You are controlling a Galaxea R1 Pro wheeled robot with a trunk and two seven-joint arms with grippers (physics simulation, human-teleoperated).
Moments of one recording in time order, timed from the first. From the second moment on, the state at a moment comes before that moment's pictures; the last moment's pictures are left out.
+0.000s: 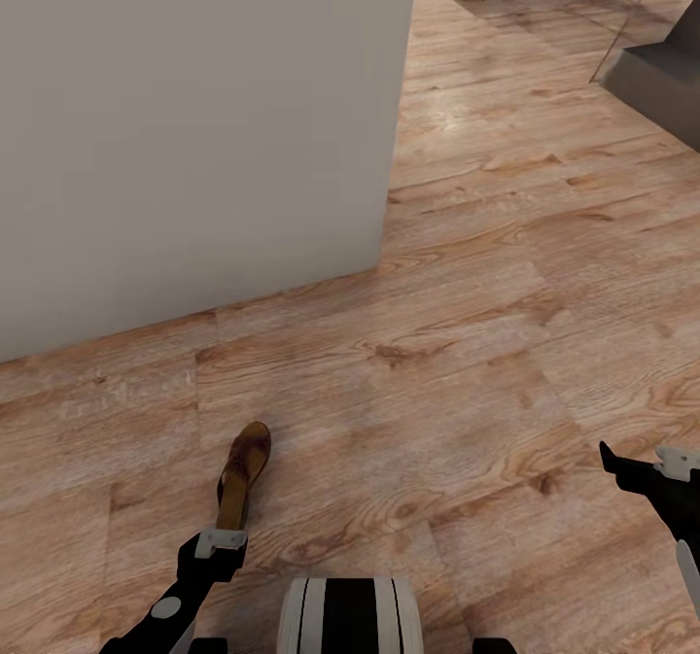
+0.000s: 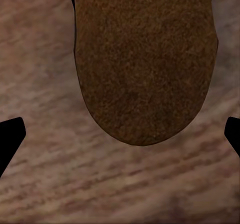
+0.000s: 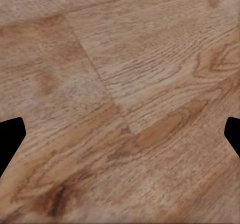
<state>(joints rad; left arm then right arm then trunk) -0.48 0.06 -0.02 -0.30 -0.05 -0.30 0.00 -0.23 -0.27 -0.44 -1.42 -0.04 0.30 0.09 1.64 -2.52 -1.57</state>
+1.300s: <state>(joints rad) -0.48 0.06 -0.02 -0.30 -0.05 -0.30 0.00 -0.23 -0.27 -0.44 -1.42 -0.04 0.30 0.09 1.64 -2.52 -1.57</state>
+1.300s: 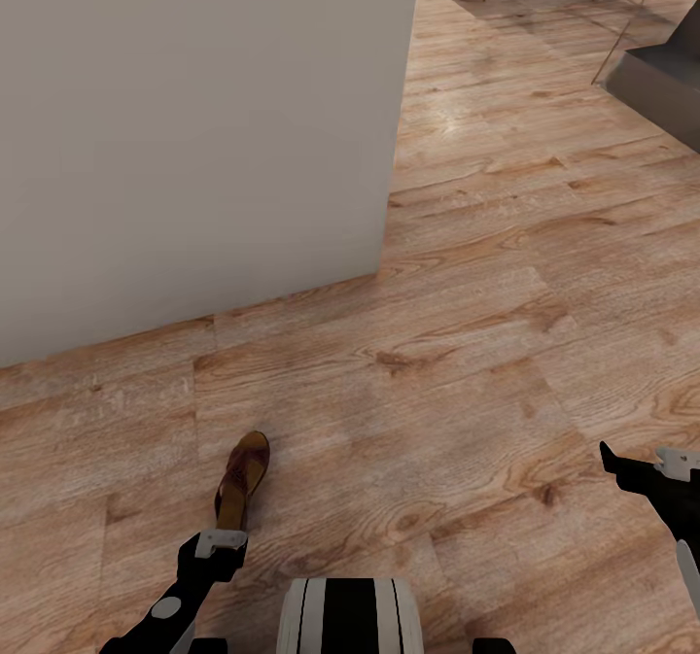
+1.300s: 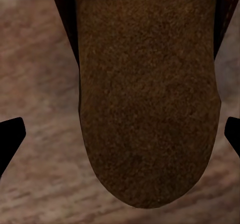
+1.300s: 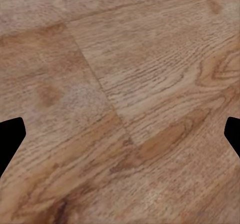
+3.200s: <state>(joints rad) -0.48 0.06 -0.02 -0.31 -0.05 -0.30 0.00 -0.23 -0.27 -0.44 -1.43 -0.04 0.30 0.10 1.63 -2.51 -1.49</state>
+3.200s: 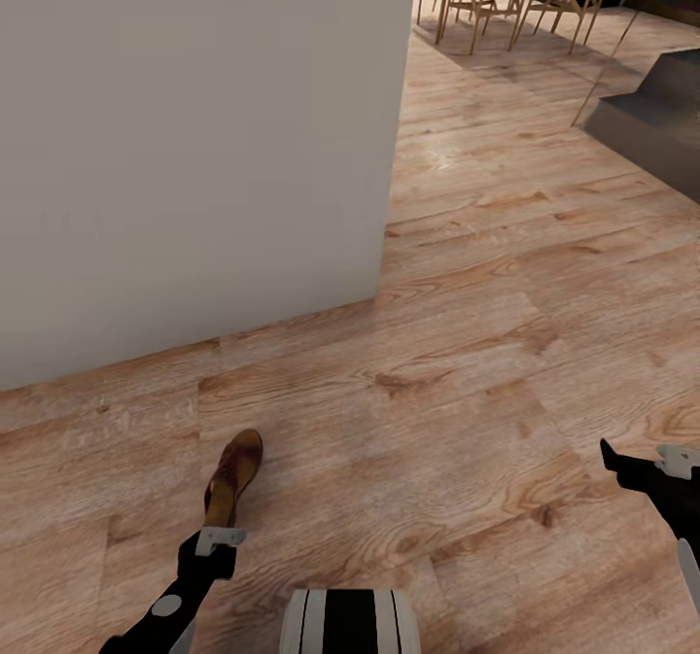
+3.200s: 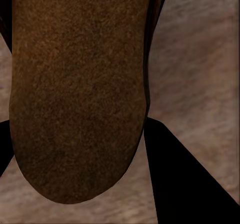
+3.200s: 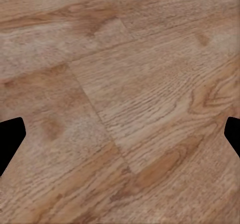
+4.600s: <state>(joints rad) -0.48 0.06 -0.02 -0.31 -0.05 -0.30 0.00 -0.22 -0.27 -0.44 -1.43 -0.04 0.30 0.09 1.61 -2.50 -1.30</state>
